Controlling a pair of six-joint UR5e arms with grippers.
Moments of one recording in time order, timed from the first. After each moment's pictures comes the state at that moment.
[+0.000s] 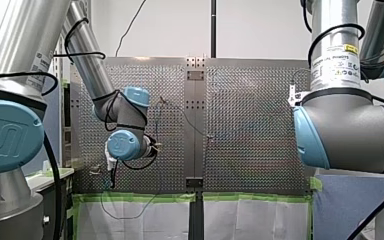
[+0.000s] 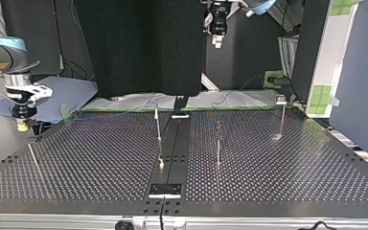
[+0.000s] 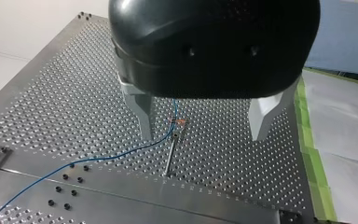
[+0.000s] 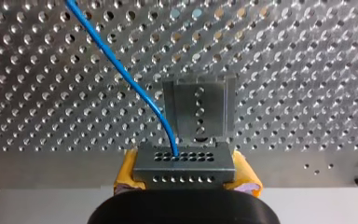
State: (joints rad) left arm -0.74 -1.83 -2.42 -2.21 -2.21 -1.83; right arm 1.46 -1.17 1.63 -0.47 1.18 1.60
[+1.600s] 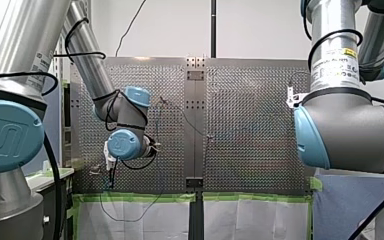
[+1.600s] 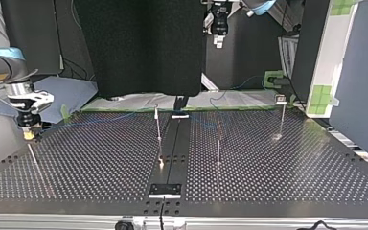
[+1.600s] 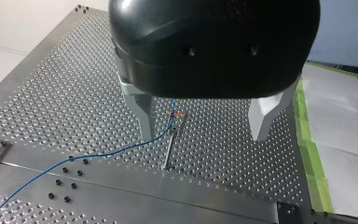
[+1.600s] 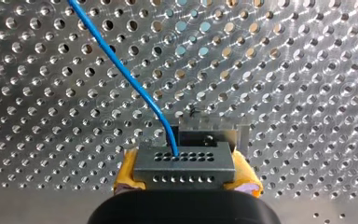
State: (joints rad) left arm -0.74 -1.83 -2.42 -2.22 -2.23 -1.83; right arm 1.46 -1.08 1.51 -0.43 1.08 1.56
